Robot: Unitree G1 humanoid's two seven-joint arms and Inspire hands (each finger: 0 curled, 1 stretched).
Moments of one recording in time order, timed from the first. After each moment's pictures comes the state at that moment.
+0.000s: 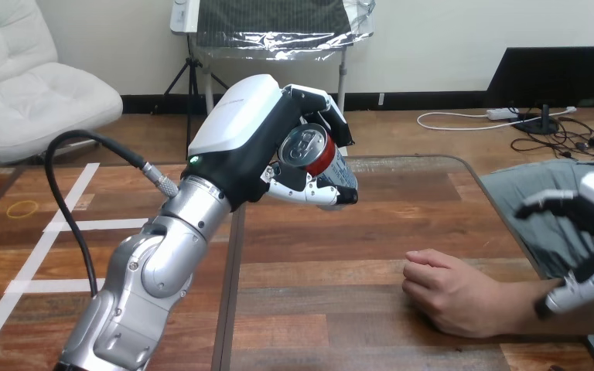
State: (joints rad) left arm -0.38 0.32 -0.26 0.01 0.52 -0.14 -0.10; right arm 0.00 -0.90 -0.11 -0.15 -0.52 0.11 0.60
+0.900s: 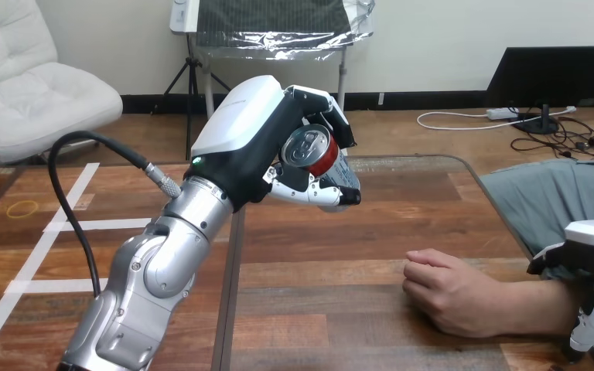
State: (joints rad) left arm -0.38 0.31 -0.26 0.02 0.52 -0.14 -0.11; right arm -0.21 -0.95 0.12 0.13 -0.67 0.06 0.77
